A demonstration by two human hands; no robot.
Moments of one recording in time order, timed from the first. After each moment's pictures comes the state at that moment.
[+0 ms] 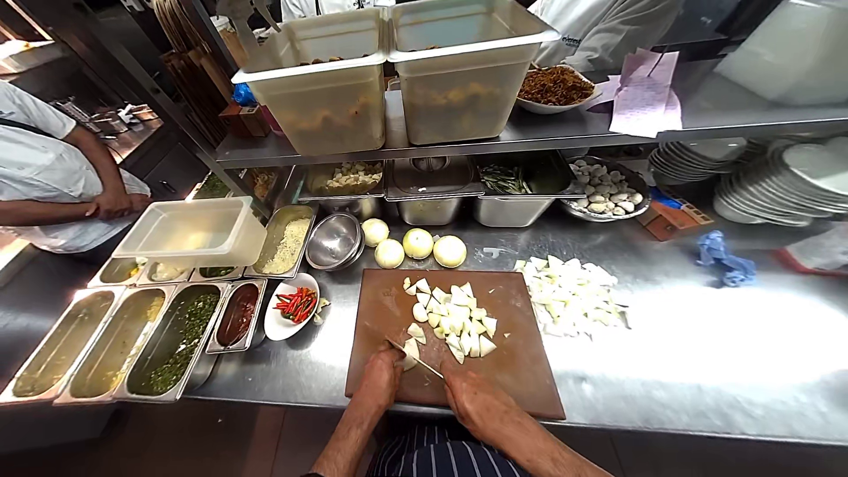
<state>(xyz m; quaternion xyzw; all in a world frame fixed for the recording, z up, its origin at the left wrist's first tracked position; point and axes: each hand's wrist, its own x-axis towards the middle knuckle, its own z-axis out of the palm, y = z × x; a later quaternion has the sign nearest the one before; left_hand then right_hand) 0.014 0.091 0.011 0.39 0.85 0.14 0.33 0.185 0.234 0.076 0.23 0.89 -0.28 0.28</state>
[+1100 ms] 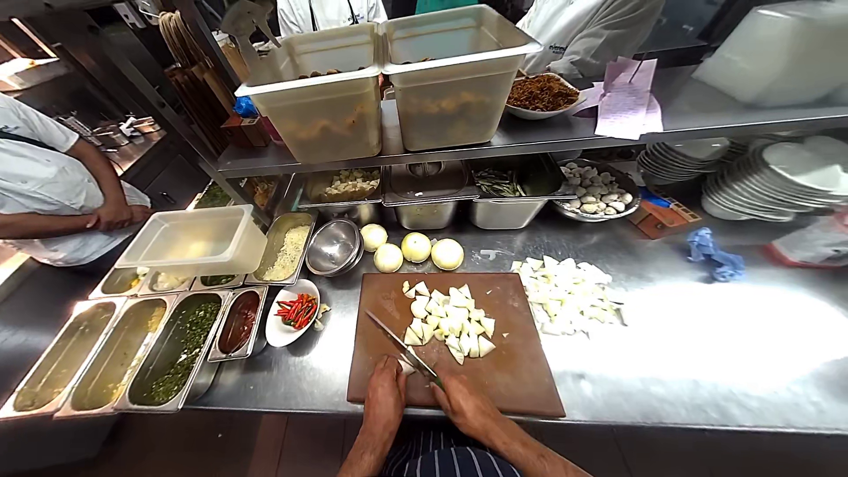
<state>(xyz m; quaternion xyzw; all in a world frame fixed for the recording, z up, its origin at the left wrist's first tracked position) 0.050 0.078 -0.025 0.33 0.90 0.21 0.21 0.191 0.223 -0.014 0.22 0.88 -0.39 0.15</state>
